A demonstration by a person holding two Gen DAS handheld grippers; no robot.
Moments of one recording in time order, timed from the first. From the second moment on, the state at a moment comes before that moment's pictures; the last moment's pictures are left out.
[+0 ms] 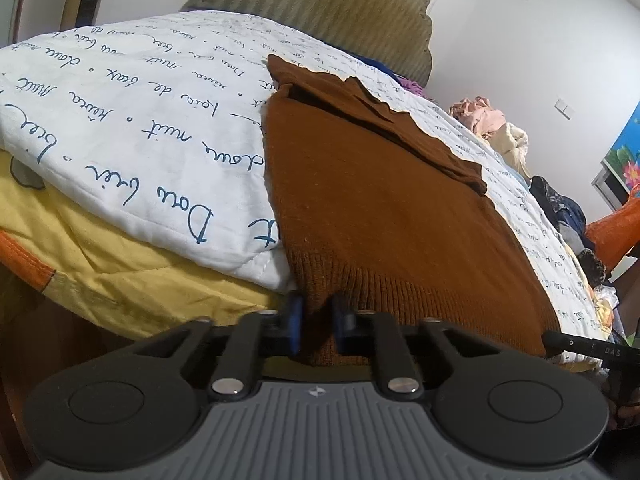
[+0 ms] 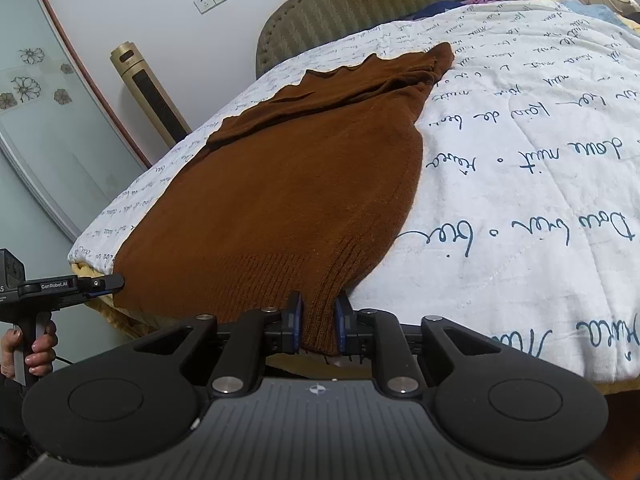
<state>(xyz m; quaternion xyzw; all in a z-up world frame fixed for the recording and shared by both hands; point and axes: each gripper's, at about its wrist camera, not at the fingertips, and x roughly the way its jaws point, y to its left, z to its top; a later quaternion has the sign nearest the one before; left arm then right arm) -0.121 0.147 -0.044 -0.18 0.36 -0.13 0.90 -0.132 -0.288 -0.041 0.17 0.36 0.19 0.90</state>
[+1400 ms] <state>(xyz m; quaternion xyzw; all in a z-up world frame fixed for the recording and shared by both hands) -0.112 0.172 -0.040 -0.24 0.37 -0.18 0.88 -0.109 -0.288 -0.003 0.15 0.31 0.20 0.92</state>
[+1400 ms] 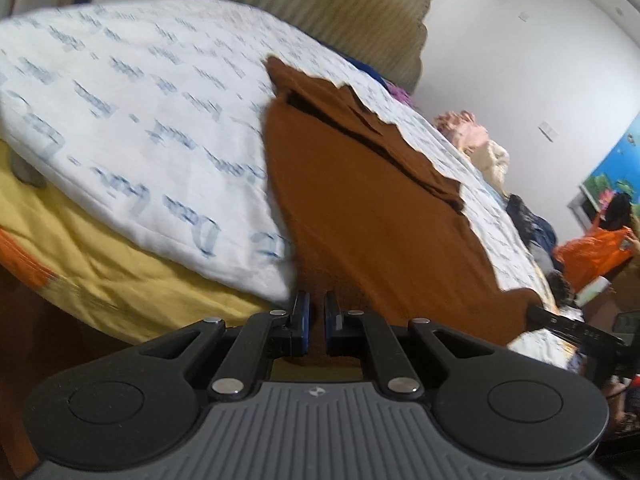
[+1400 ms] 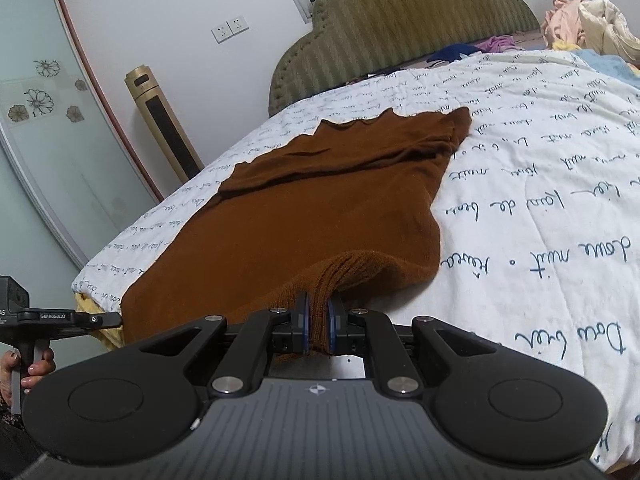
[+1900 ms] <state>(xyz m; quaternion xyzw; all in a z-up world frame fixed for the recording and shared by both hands) -0.124 0.159 -0.039 -0.23 0.32 -0.16 0.91 -0.111 -0.288 -0.006 0.16 0.31 0.20 0.92</state>
